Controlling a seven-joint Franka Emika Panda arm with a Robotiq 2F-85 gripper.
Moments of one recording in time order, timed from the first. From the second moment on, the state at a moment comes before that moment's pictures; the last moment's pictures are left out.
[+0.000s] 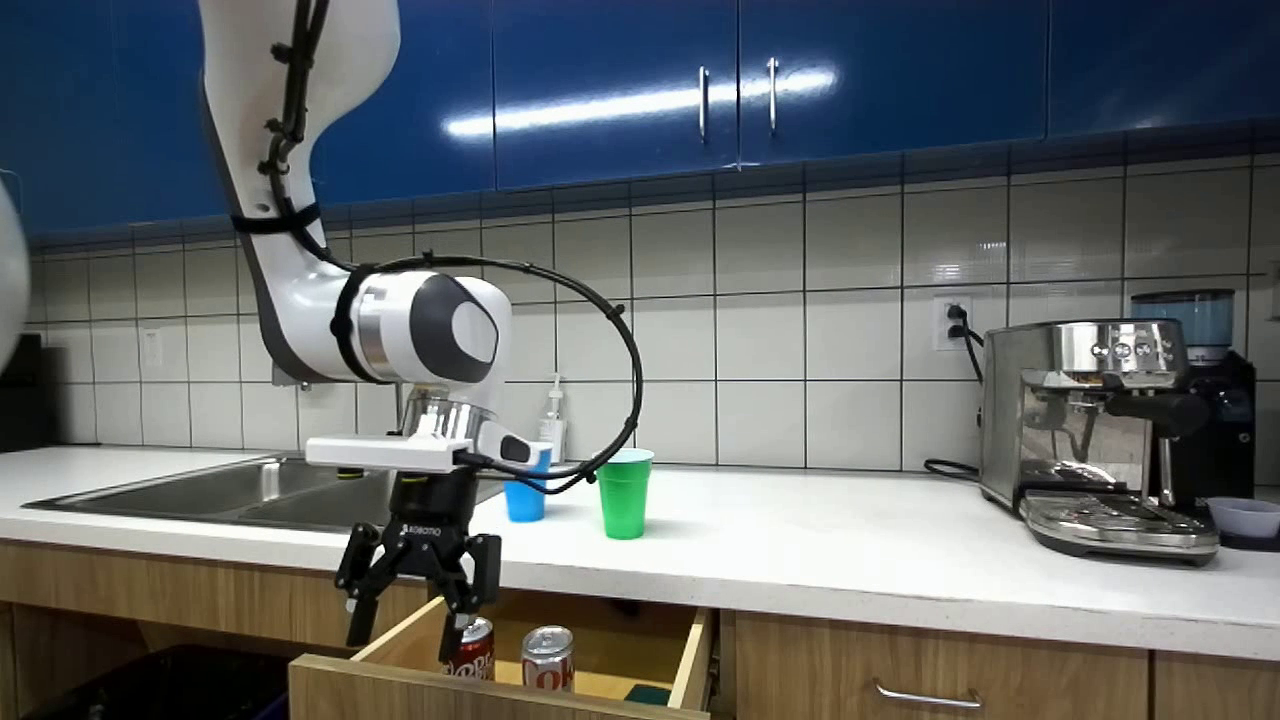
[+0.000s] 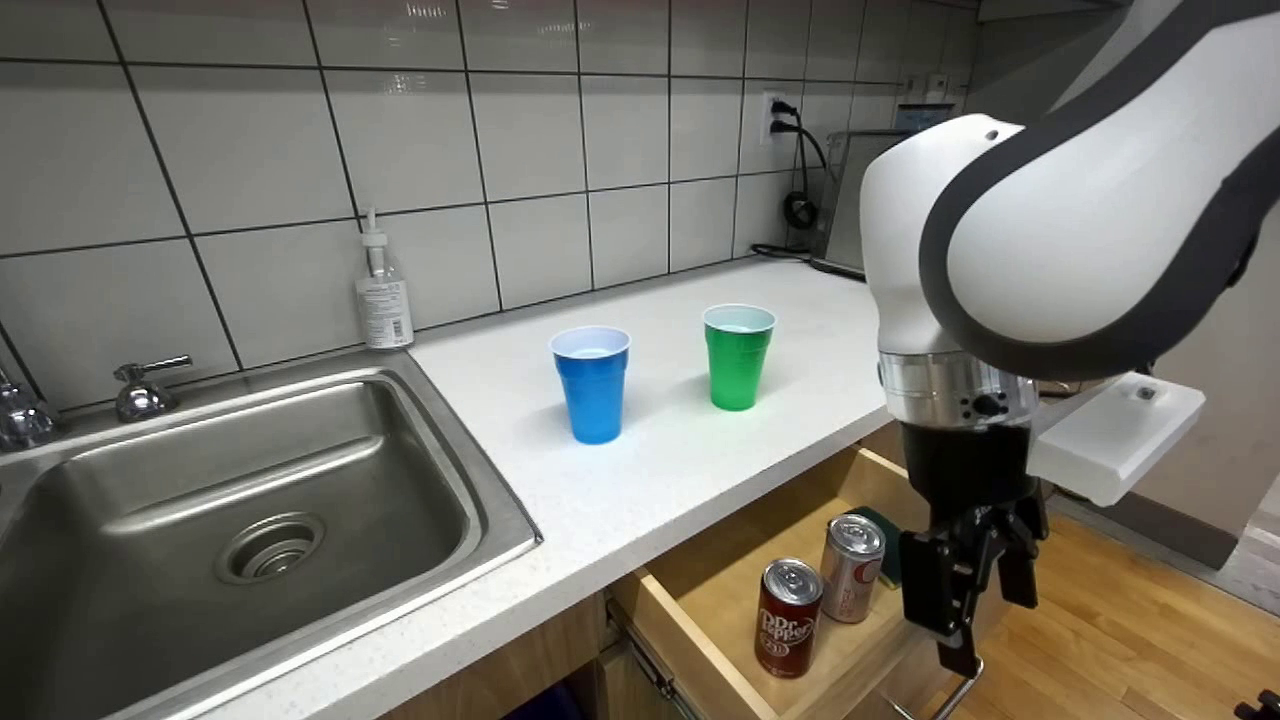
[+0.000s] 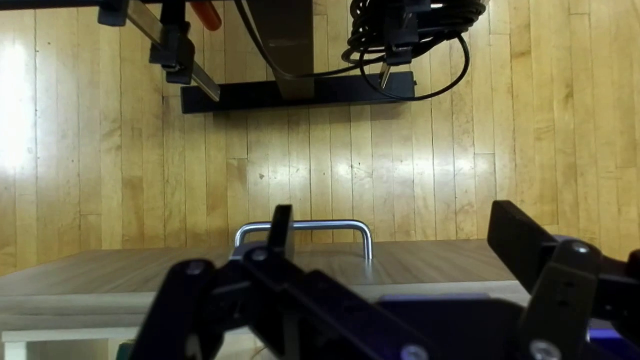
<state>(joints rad) 0.06 0.11 0.01 -2.53 0.06 2.29 0.00</state>
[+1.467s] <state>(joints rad) 0.06 0.29 0.02 -2.55 0.07 2.60 -0.08</state>
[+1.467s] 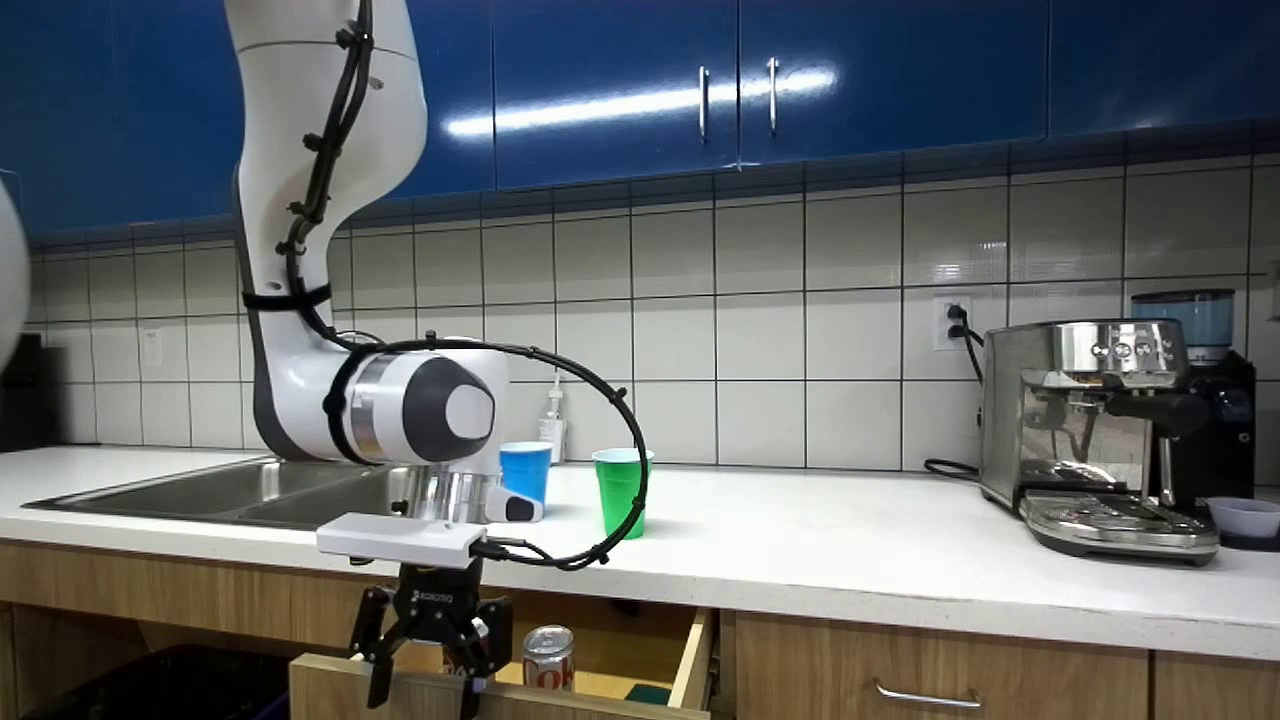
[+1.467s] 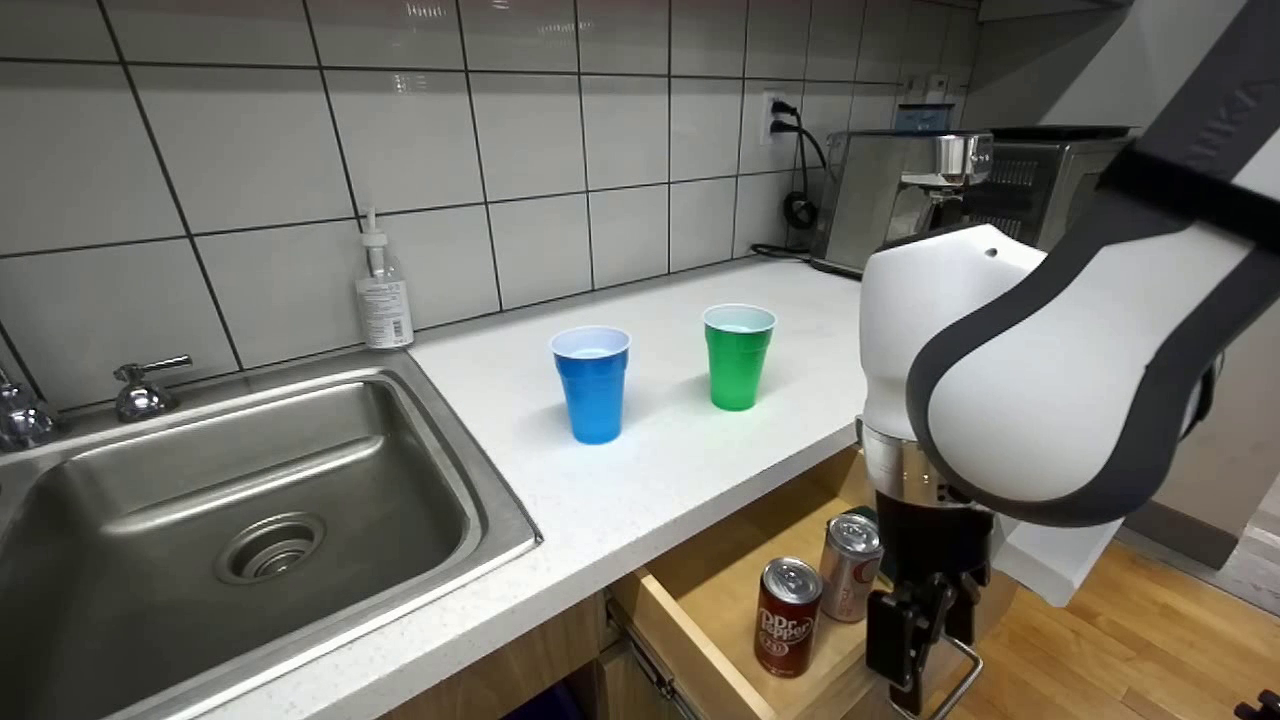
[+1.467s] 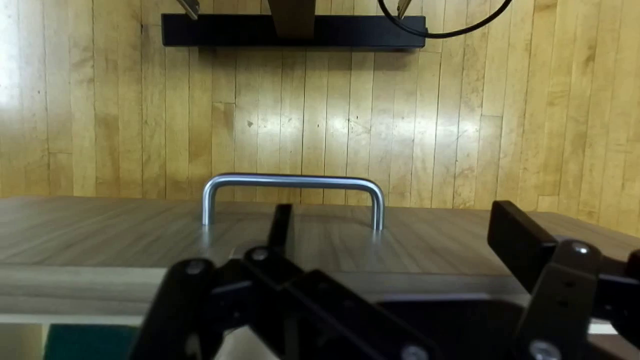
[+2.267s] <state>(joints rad) 0.07 0.29 -0.02 -2.56 -0.01 2.73 0.06</state>
